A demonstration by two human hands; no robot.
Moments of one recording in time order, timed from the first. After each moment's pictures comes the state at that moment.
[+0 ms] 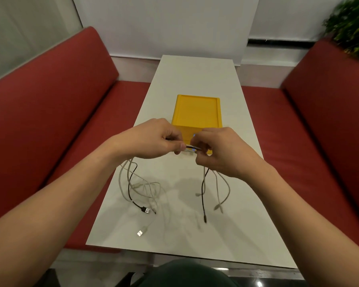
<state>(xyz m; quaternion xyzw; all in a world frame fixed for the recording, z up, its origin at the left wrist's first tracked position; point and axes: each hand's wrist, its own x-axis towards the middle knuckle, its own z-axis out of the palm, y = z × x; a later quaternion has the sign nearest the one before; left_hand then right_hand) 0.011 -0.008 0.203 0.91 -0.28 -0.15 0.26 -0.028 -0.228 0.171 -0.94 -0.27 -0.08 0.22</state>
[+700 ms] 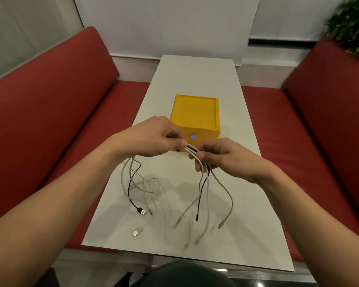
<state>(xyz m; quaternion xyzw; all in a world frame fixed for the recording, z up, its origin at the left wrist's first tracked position) 0.014 -0.022 0.203 0.91 -0.27 -0.14 0.28 -0.031 -0.257 0.162 -0.82 -0.16 0.20 0.51</state>
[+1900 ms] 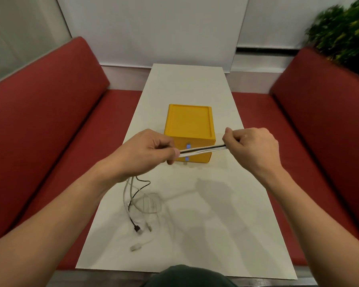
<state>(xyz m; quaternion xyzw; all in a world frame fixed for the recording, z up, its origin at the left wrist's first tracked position) 0.005 -0.007 0.197 0.87 -0.25 -0.12 0.41 -0.007 -0.280 0.164 -0.96 0.06 -0.22 0.14</state>
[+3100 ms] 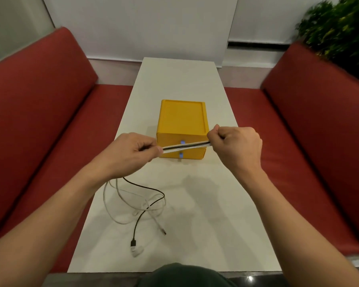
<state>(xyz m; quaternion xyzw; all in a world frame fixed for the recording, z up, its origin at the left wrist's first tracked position) 0.021 0.010 0.177 0.90 -0.23 -0.09 0.36 0.004 -0.255 0.147 -0.93 0.07 -0.32 0.15</state>
